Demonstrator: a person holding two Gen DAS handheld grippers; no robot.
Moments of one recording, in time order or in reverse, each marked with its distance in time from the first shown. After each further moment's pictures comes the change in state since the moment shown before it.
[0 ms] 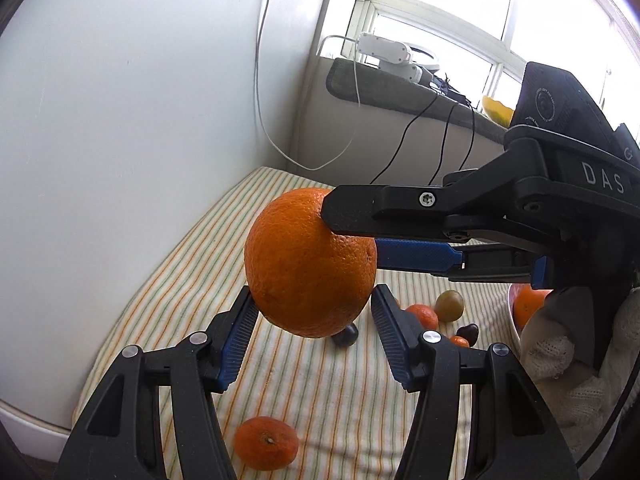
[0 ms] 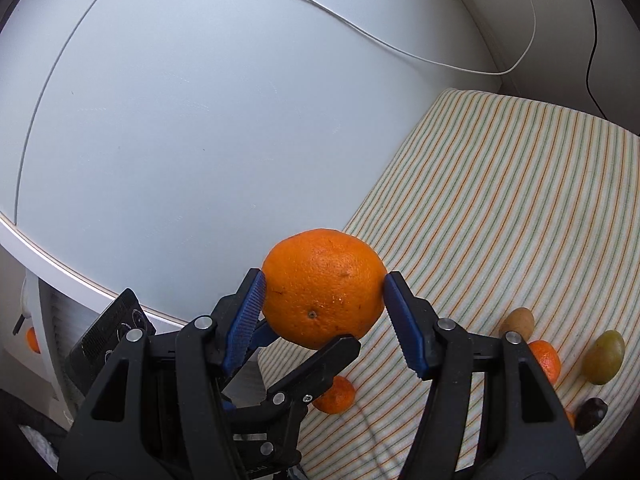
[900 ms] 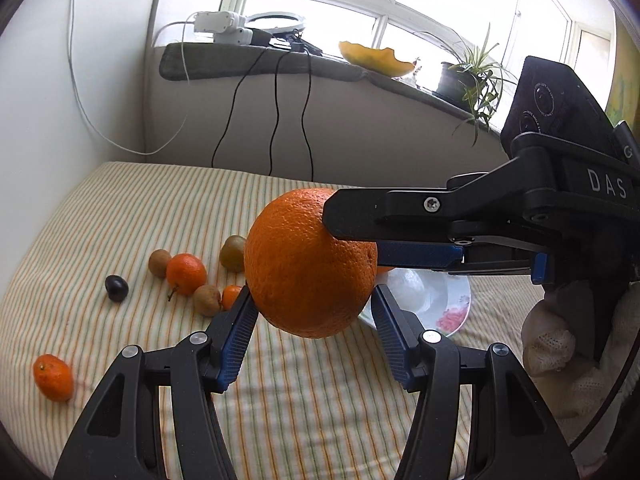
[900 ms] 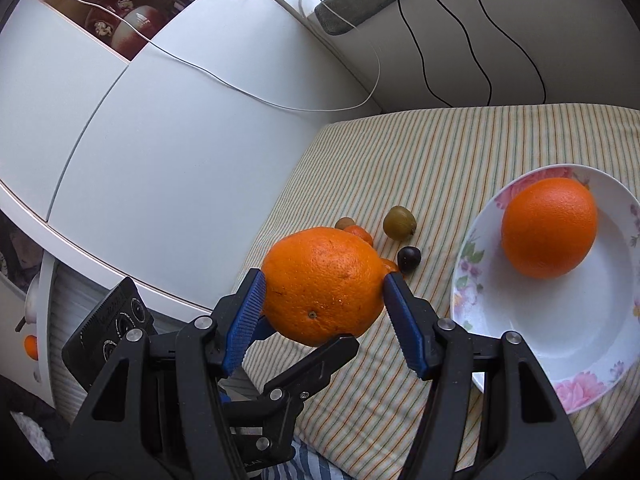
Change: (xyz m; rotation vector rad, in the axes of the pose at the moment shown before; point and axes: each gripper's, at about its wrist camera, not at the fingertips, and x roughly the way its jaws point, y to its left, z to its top) left arm -0.001 -0.154 -0.041 0.201 0.087 -0.276; right arm -0.192 -0.048 -0.101 0.138 -0.196 -0.178
